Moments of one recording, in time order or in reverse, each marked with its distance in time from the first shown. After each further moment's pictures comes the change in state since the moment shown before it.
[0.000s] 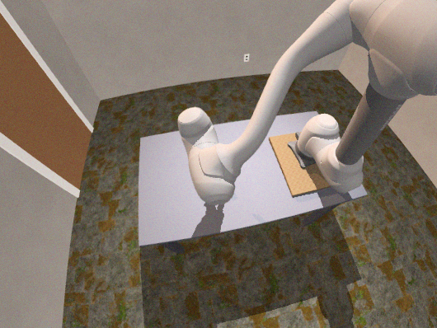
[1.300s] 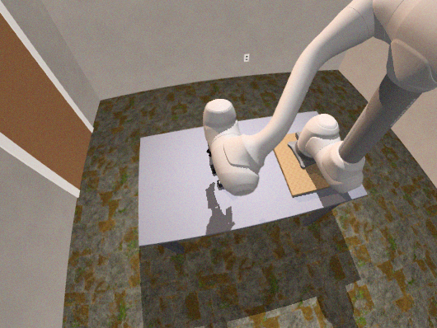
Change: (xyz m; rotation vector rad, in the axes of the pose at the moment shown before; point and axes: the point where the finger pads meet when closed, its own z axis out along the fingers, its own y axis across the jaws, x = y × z) arm 0.007 0.000 -0.002 0.029 -0.201 -0.201
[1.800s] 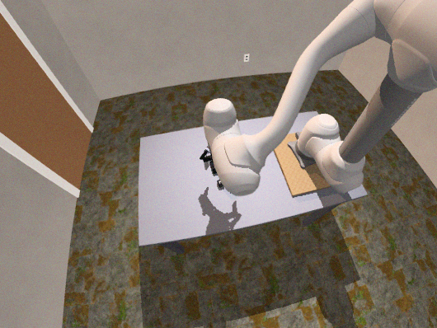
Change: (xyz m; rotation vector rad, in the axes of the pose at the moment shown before) arm 0.000 0.000 -0.003 0.005 0.002 -0.503
